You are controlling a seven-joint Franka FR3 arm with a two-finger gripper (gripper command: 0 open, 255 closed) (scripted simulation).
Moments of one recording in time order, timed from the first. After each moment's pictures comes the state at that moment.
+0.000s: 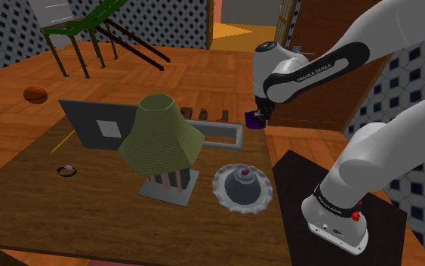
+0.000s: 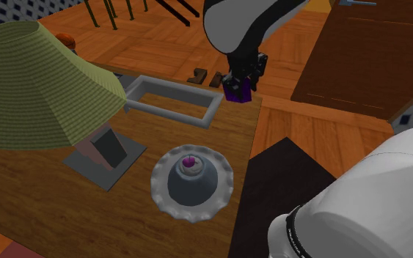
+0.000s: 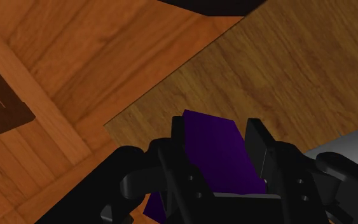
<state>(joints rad) -0.02 -0.41 -0.11 -2.69 -0.42 2.22 0.17</state>
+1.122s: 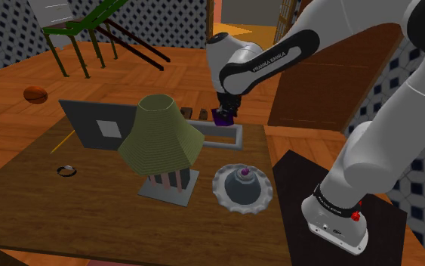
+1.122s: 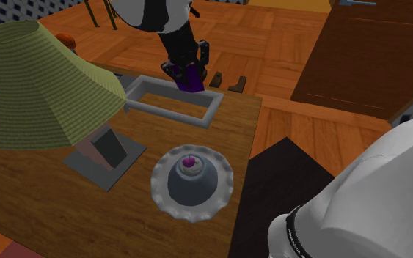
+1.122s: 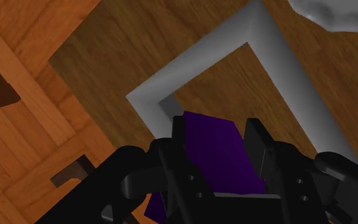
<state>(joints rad) 0.11 -0.11 0.04 -2.33 -0.30 2.09 0.35</state>
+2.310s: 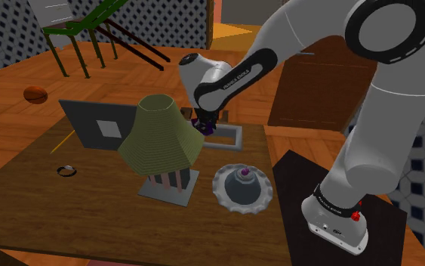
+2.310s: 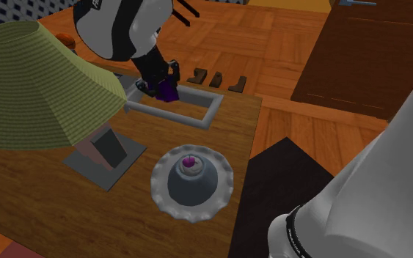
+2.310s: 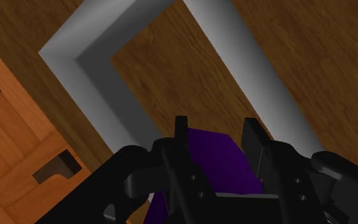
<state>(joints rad) 0.17 0.17 0.09 -2.14 -0.32 2.15 0.49</state>
